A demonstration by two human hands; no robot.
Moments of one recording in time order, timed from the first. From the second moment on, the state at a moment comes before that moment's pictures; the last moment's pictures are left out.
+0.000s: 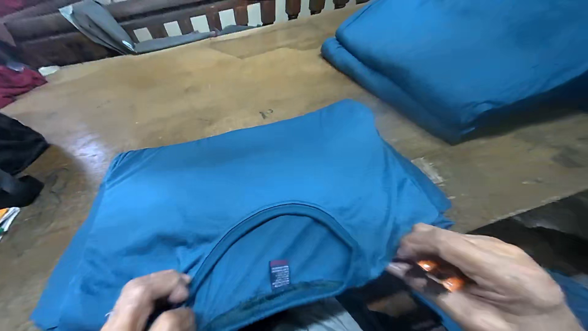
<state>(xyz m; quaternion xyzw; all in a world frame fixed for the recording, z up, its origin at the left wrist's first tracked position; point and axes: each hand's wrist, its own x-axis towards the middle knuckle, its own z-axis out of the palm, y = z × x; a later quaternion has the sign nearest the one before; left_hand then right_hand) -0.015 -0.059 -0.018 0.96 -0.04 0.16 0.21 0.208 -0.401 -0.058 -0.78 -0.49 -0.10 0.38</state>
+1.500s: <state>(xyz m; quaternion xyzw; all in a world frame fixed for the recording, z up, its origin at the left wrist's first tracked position) 0.044 0.034 -0.011 0.92 0.01 0.33 0.22 0.319 -0.408 -0.055 -0.88 -0.31 -0.15 0.34</state>
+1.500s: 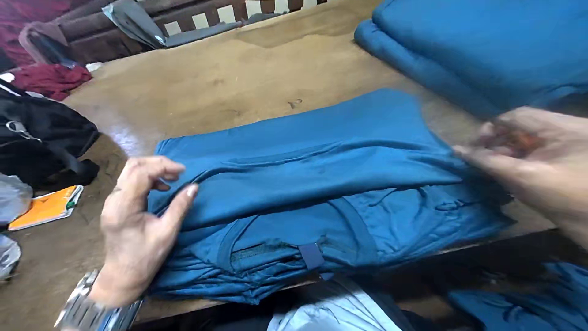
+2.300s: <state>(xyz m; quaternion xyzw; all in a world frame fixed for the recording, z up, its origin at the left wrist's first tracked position) -0.050 0.025 -0.043 0.96 -0.01 0.22 0.19 0.234 -0.398 -0.034 -0.81 -0.50 -0.16 0.24</state>
